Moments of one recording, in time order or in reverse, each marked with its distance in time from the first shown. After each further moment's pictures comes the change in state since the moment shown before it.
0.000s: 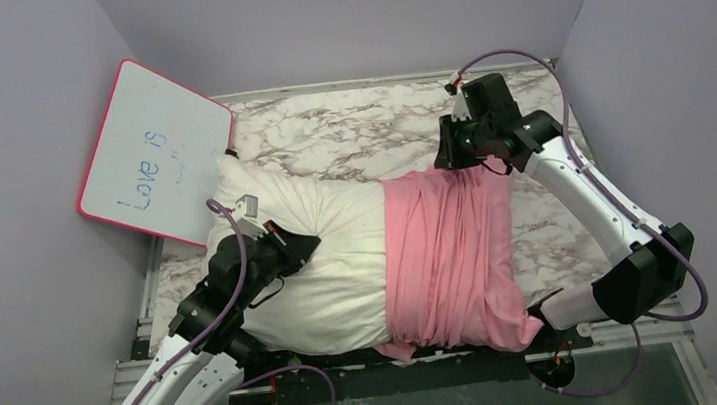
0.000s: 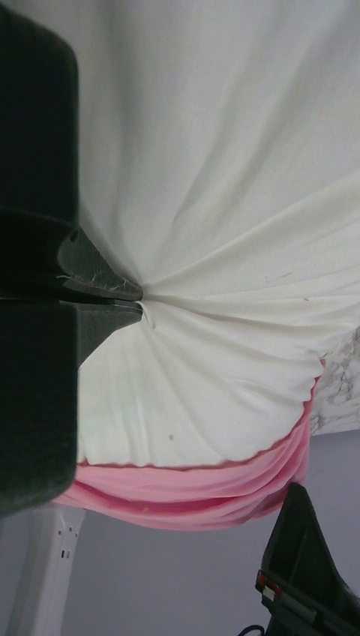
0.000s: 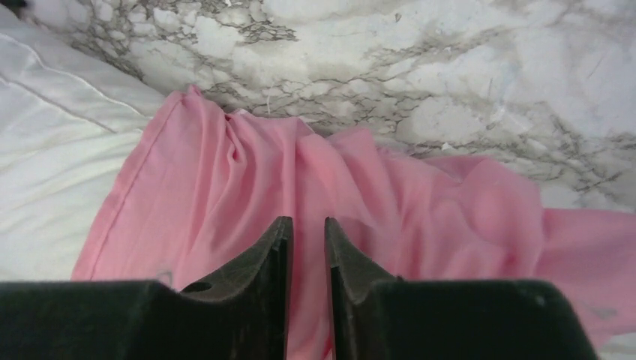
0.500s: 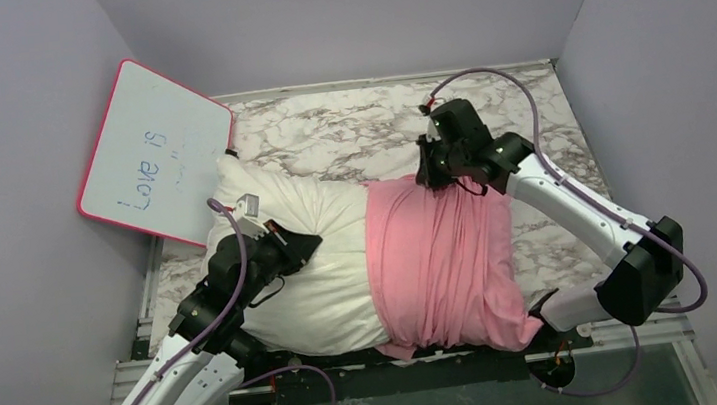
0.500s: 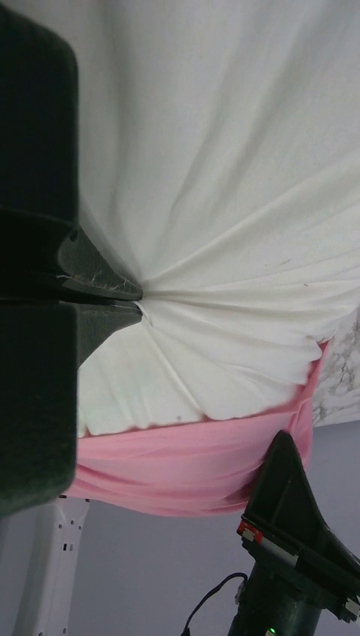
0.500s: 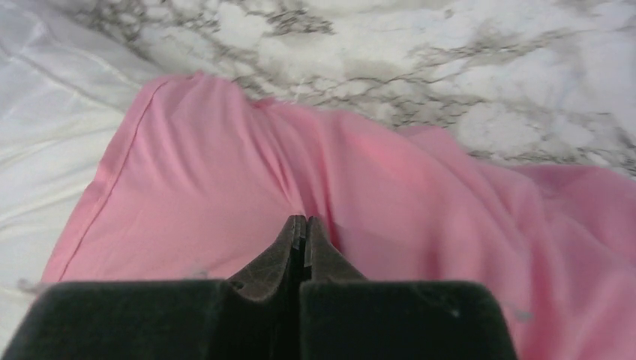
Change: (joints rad) left arm 0.000 0.001 0.000 0.000 0.013 0.004; right arm 0.182 -0.005 -0.115 0.150 0.105 0.046
